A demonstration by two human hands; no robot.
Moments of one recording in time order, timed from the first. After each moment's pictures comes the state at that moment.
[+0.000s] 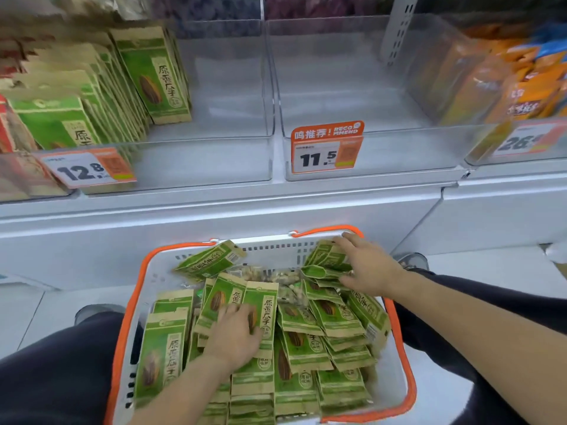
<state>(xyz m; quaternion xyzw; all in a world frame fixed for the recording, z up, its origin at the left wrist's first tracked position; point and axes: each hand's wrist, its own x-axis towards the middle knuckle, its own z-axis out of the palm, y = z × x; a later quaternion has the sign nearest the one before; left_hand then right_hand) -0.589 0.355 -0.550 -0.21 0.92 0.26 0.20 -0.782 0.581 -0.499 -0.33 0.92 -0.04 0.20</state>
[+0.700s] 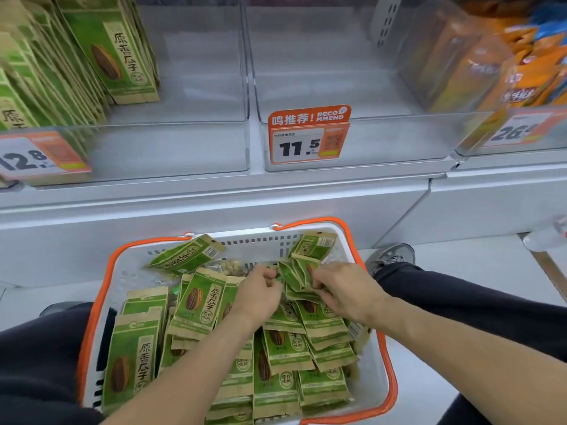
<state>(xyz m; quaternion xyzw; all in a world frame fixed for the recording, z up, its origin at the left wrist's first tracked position) -0.670 0.404 -0.538 -0.30 0.81 0.49 0.16 -0.750 0.589 -0.521 -0.45 0.87 -0.11 0.14</state>
